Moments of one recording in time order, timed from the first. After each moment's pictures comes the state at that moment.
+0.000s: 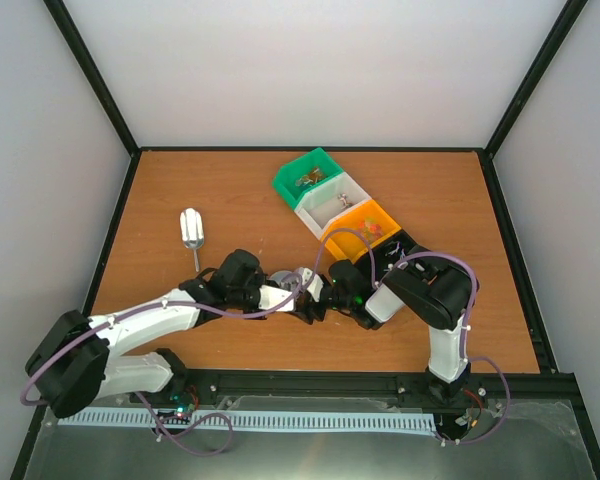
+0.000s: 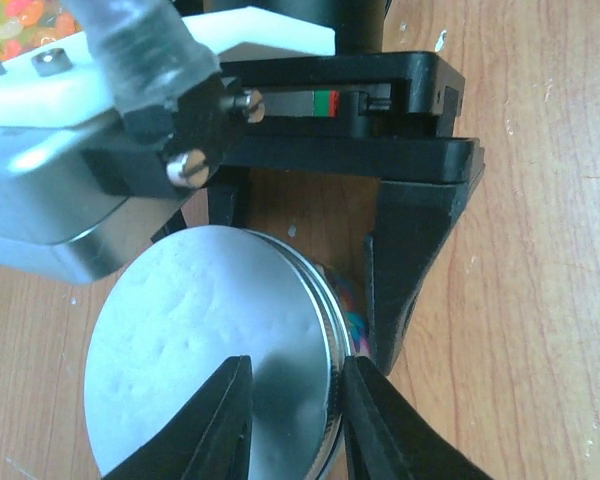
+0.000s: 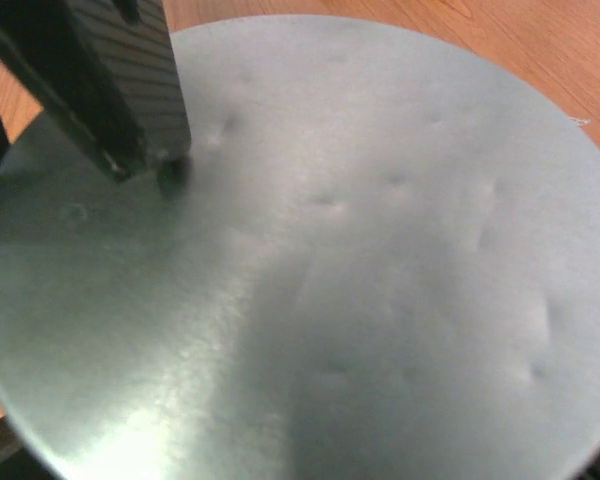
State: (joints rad) left arm -0.74 1.19 0.54 -0.19 0.24 0.87; right arm 0.80 1.93 0.52 0.89 -0.49 -0.24
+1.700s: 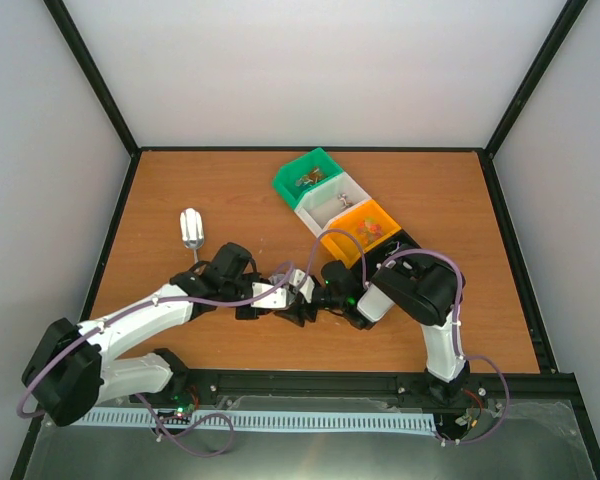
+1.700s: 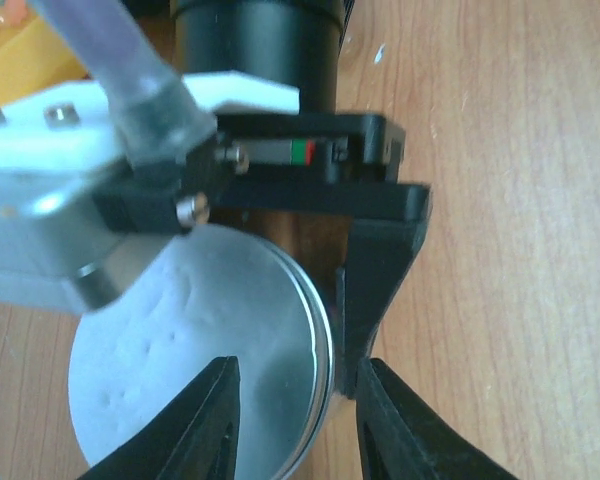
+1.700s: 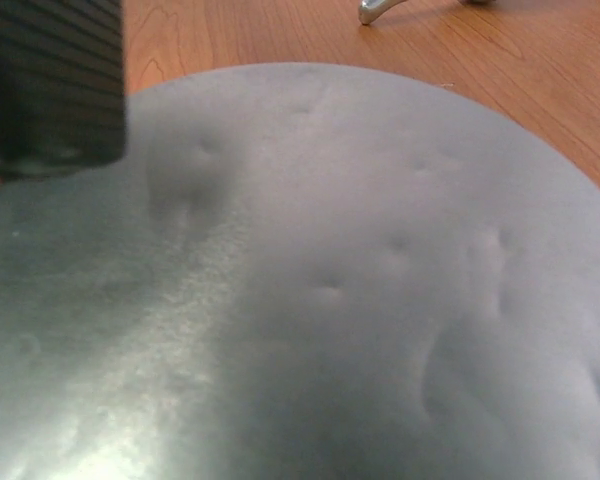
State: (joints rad) left arm -0.66 1.15 0.59 -0.38 0.39 0.88; right arm 0.84 2.00 0.58 0.96 -0.54 -0.21
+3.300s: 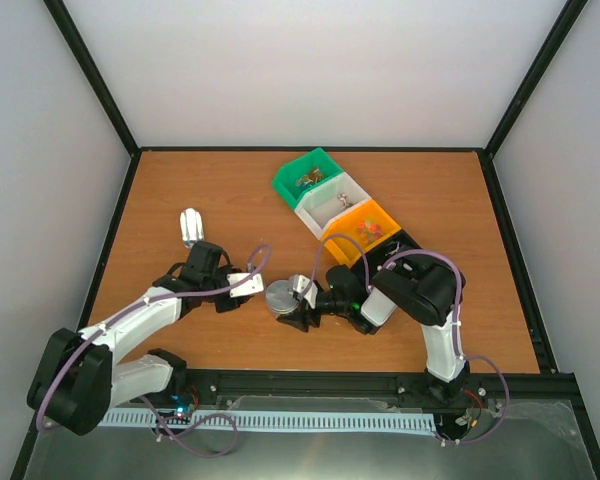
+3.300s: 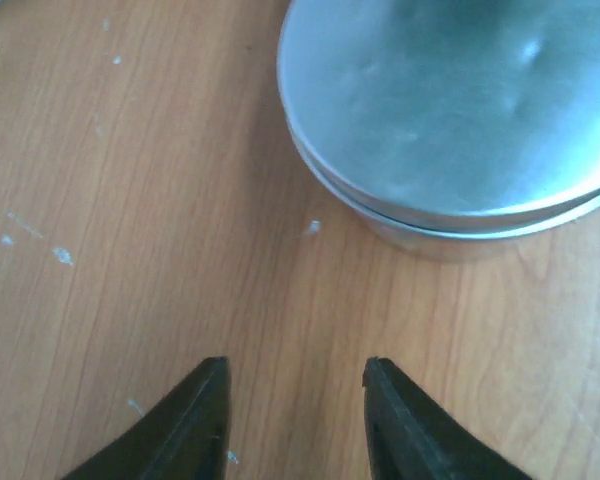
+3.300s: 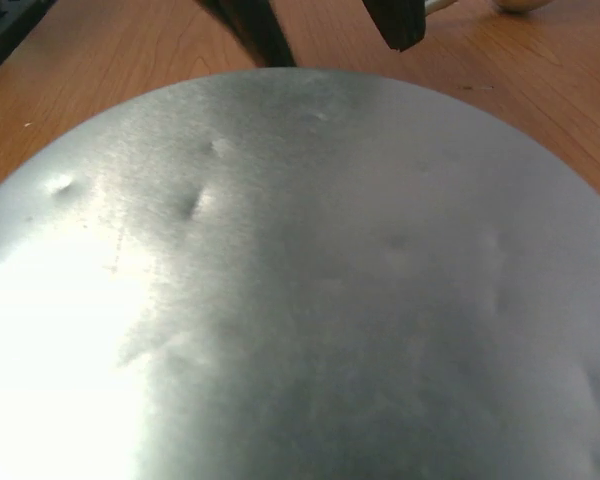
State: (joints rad) left arm -0.42 1.12 0.48 -0.29 0.34 0.92; right arm 0.84 2.00 0.52 1.03 -0.58 -0.23
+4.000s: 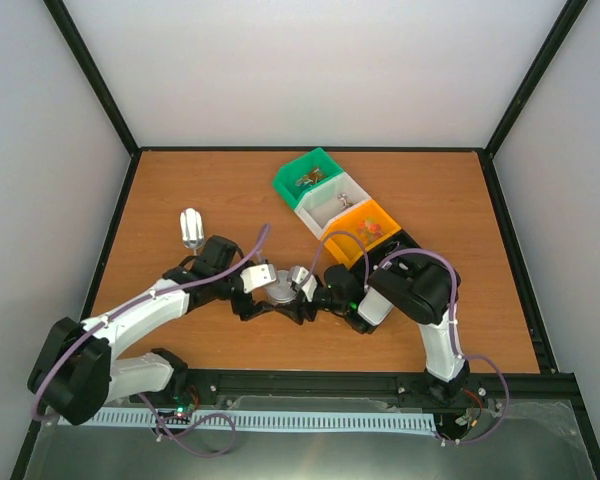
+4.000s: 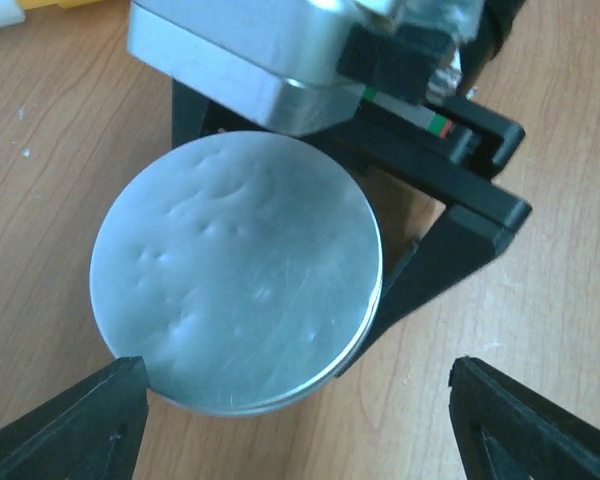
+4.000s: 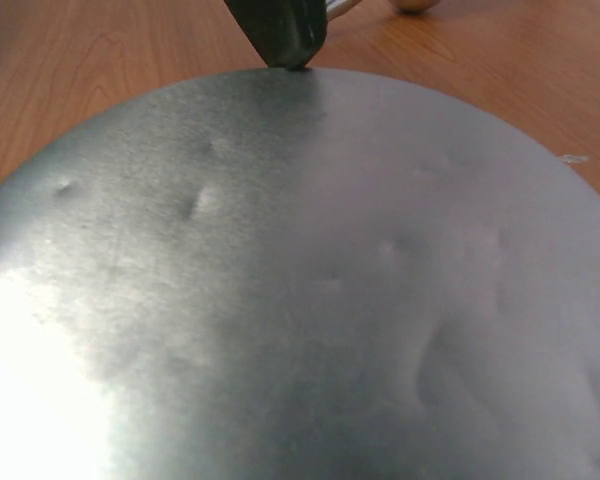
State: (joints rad) left arm -0.51 1.16 0.58 -0.36 0.50 0.58; right arm 0.85 2.02 0.54 1.07 -0.45 -0.12
